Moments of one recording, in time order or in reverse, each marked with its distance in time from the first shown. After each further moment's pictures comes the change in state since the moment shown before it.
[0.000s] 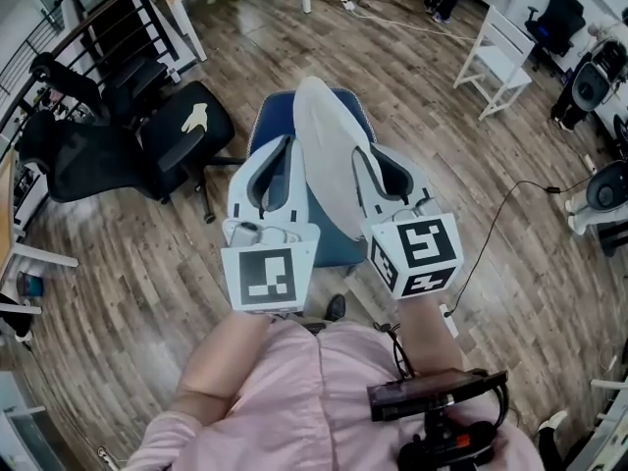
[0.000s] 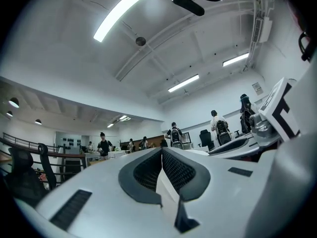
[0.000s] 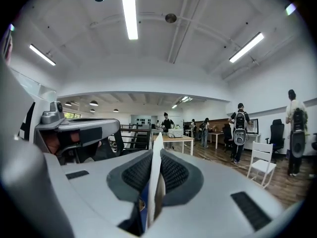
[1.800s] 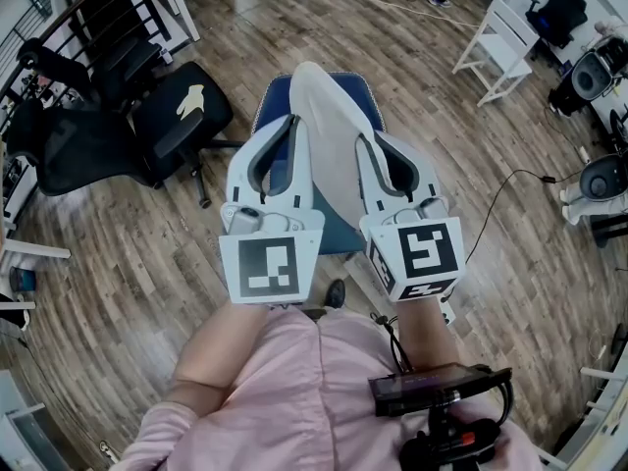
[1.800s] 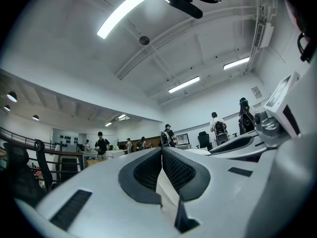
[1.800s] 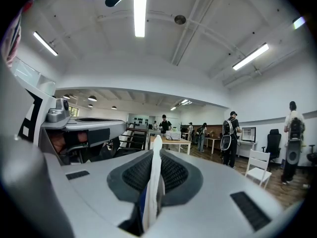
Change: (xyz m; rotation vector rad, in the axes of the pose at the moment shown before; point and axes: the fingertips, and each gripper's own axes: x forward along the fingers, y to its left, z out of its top) left arm 0.009 0.041 -0.009 -0.025 -0.006 -0.025; right arm 0.029 0.032 0.011 -0.075 -0.013 -0.045
